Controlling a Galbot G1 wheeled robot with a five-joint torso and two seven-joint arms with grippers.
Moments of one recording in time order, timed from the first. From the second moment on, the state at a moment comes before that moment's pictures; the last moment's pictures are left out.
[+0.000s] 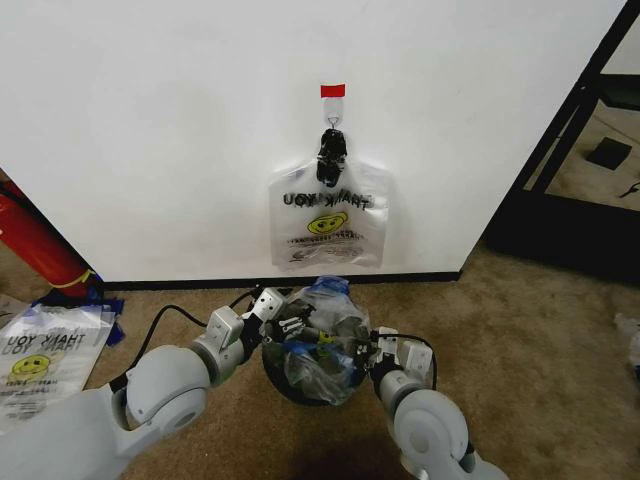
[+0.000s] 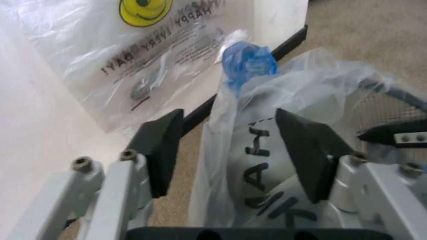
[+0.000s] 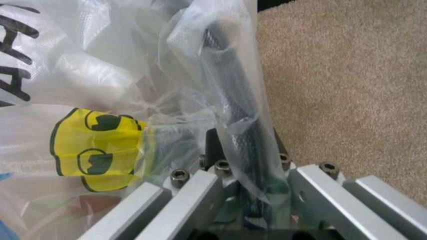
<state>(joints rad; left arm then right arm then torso) 0.89 -0.58 0.14 -2.21 -0.70 0.43 -0.22 -1.29 1.28 0.08 2.13 0.86 -0.58 0.68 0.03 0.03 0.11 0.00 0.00</state>
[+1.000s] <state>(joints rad) 0.83 -0.61 0.13 -2.13 -0.91 0.50 -0.32 -1.33 1.28 0.07 2.15 0.84 -0.58 0.68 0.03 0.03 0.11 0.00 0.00</state>
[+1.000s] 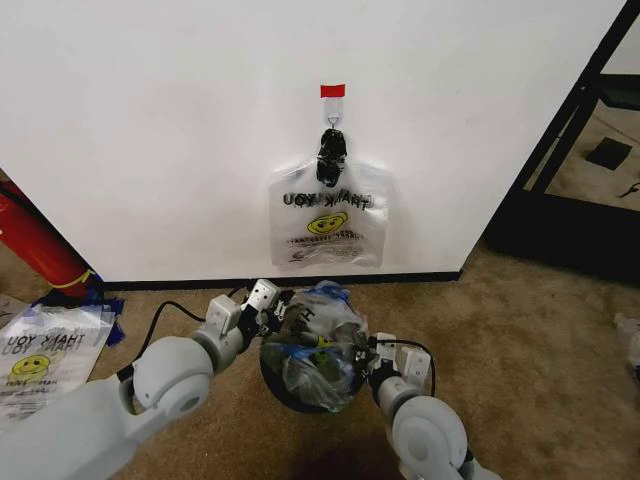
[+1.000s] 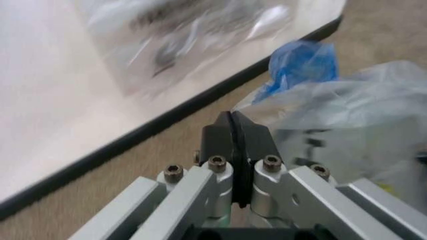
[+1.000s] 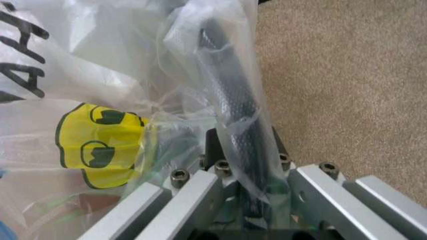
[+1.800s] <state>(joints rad) 0.90 -0.54 0.08 -2.04 -0.97 0.51 -0.26 -1.45 1.22 0.16 2.25 0.82 -0.48 0.46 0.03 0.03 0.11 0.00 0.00</state>
